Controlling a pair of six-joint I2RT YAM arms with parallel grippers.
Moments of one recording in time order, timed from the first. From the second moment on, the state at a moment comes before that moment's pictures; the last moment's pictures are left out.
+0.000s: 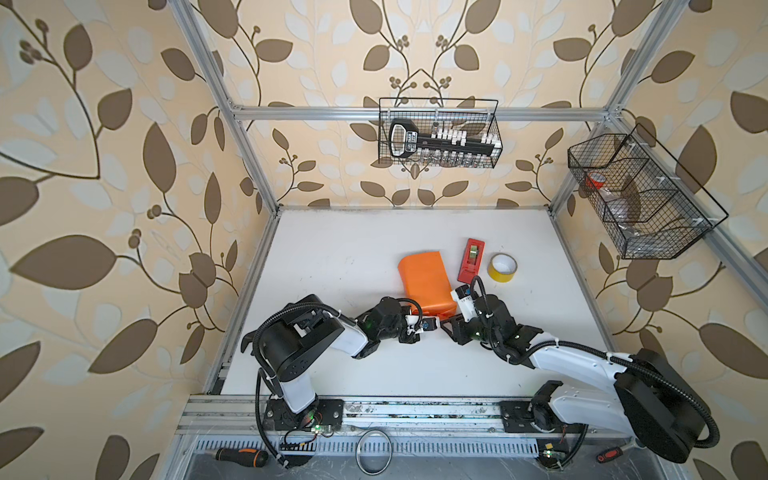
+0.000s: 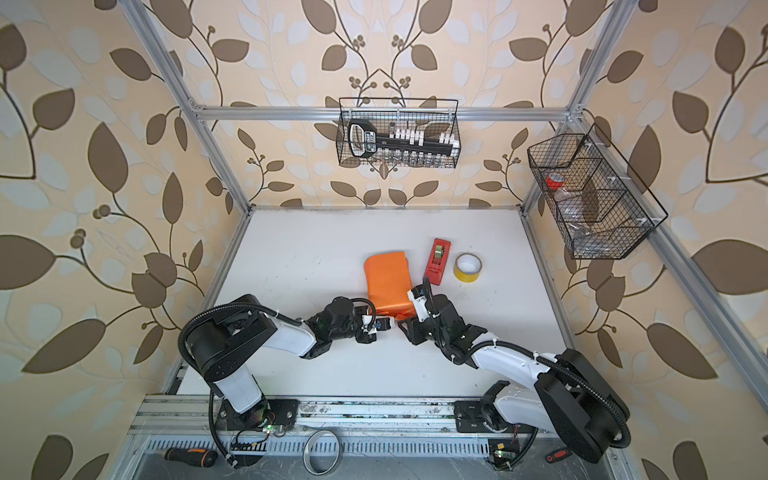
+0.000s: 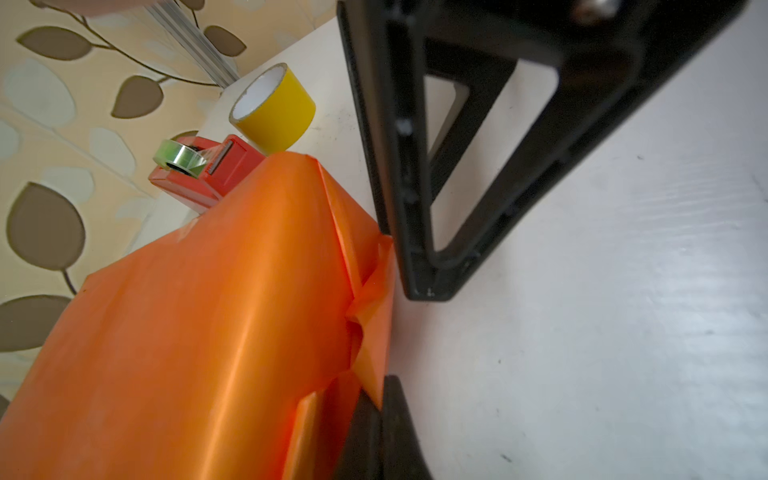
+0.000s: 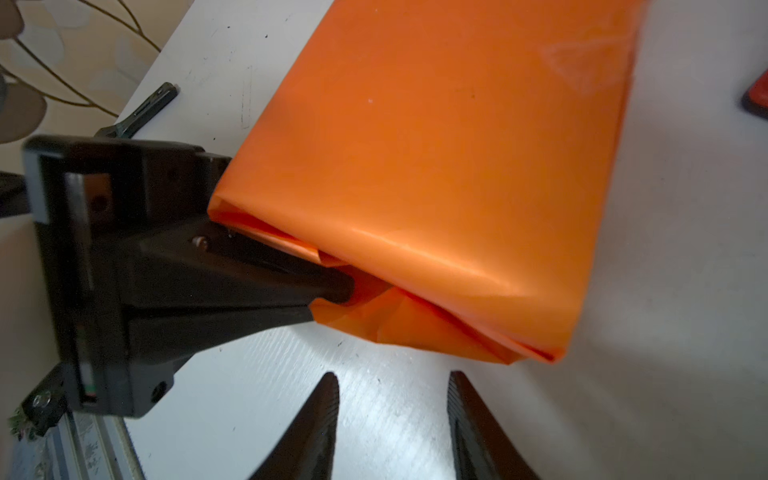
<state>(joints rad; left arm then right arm) -0.79 1.73 0.49 0.80 0.31 0.70 0.63 1.23 0.39 0.15 -0.16 0.35</state>
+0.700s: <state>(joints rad) -0.78 1.74 0.49 0.82 0.30 0.70 0.65 1.34 0.37 0.36 -0.12 0.24</state>
